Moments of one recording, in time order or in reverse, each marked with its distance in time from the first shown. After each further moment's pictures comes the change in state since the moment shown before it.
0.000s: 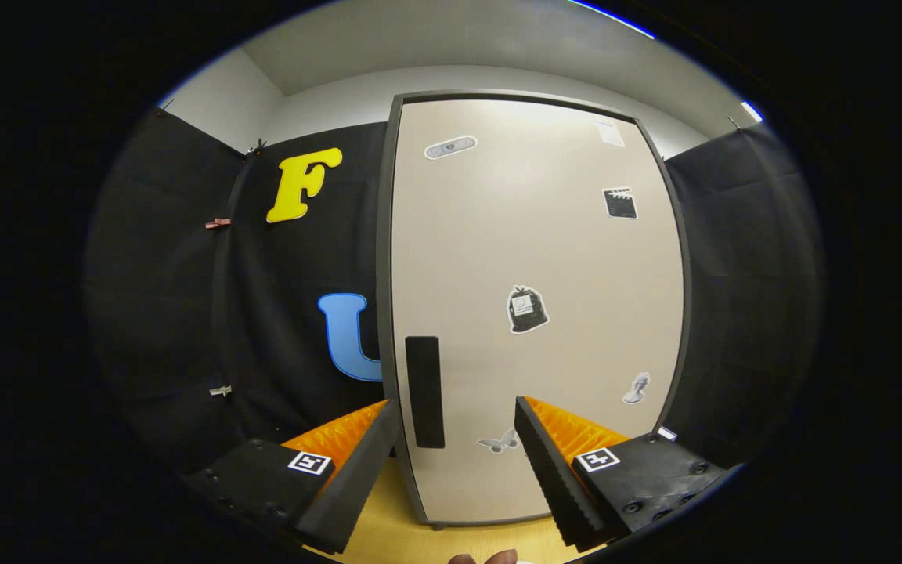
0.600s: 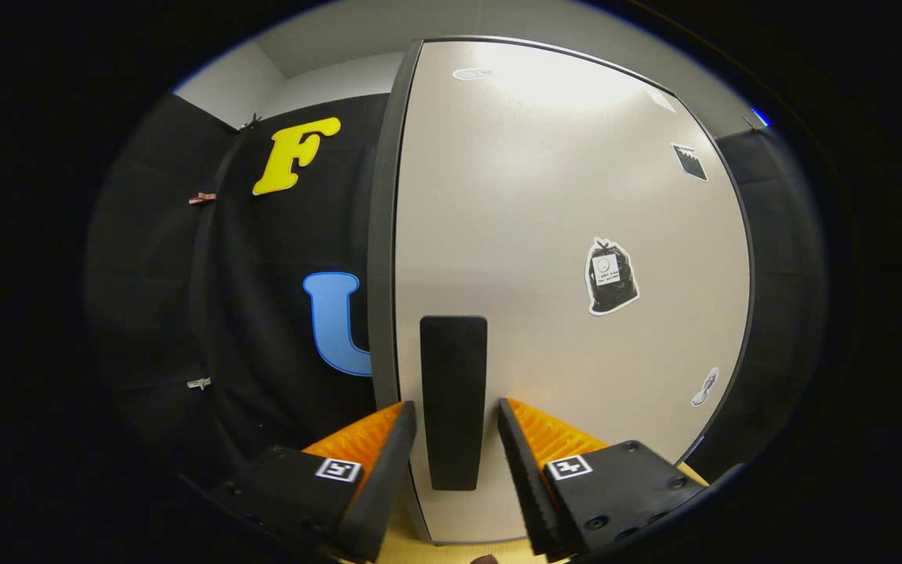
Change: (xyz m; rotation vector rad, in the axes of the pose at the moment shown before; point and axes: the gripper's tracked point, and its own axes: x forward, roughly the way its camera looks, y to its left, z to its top) arm 0.084 0.019 -0.034 -0.029 0.030 -0.046
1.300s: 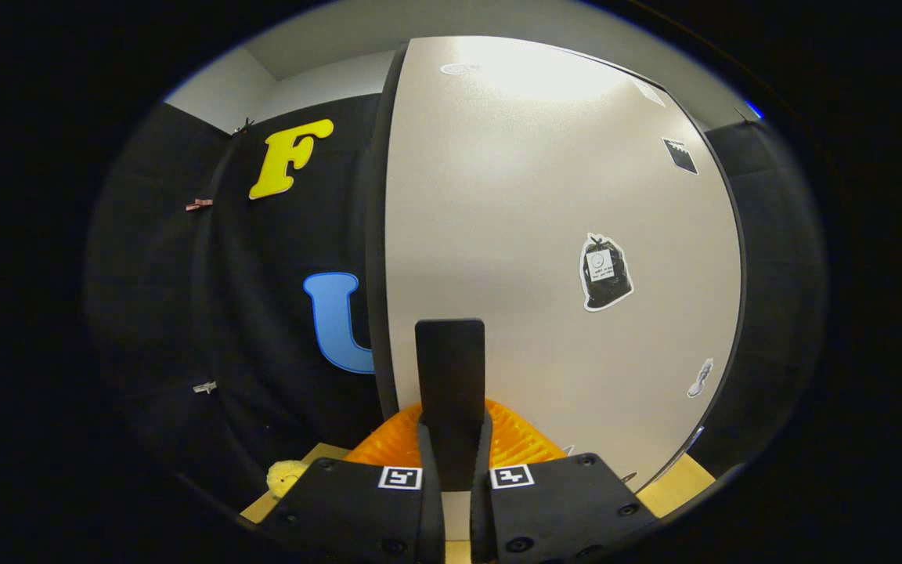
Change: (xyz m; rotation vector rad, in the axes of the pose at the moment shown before) arm -0.017 0.004 0.002 0.024 0.031 0.047
